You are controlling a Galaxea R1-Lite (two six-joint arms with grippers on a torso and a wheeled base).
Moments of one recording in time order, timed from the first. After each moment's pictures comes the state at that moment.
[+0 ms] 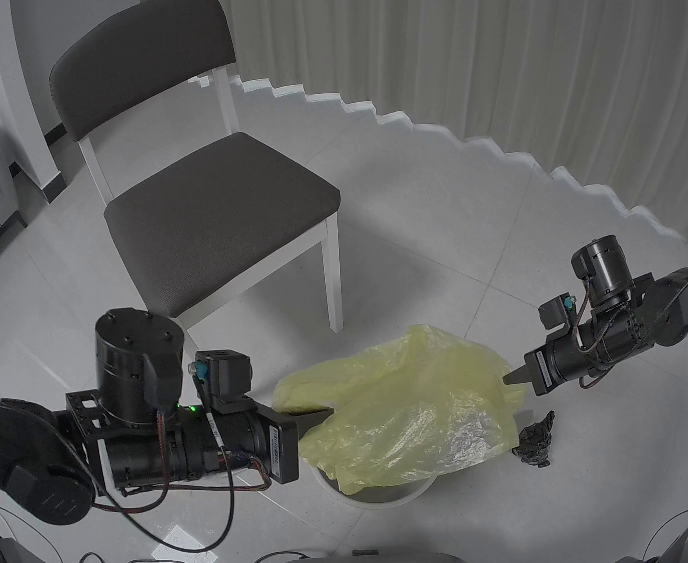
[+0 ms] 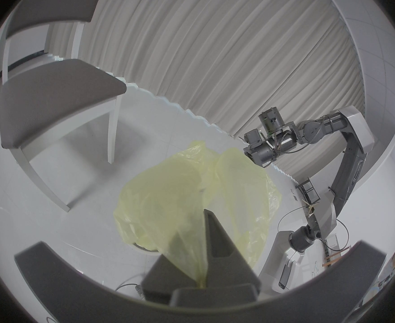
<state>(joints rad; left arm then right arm) -0.71 1.60 -0.52 -0.64 -0.21 -0.33 0.28 1.84 -0.98 0.09 0.32 -0.05</state>
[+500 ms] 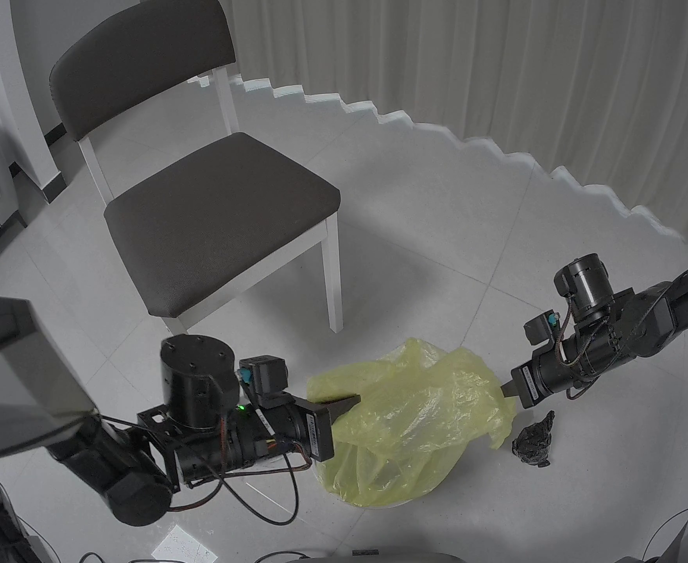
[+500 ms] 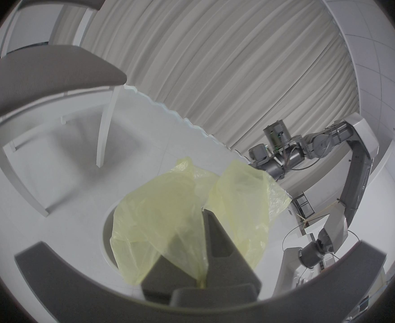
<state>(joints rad) -0.66 1.93 -0.49 -1.13 -0.28 -0.39 0.28 1.93 -0.97 0.05 0.33 -0.08</state>
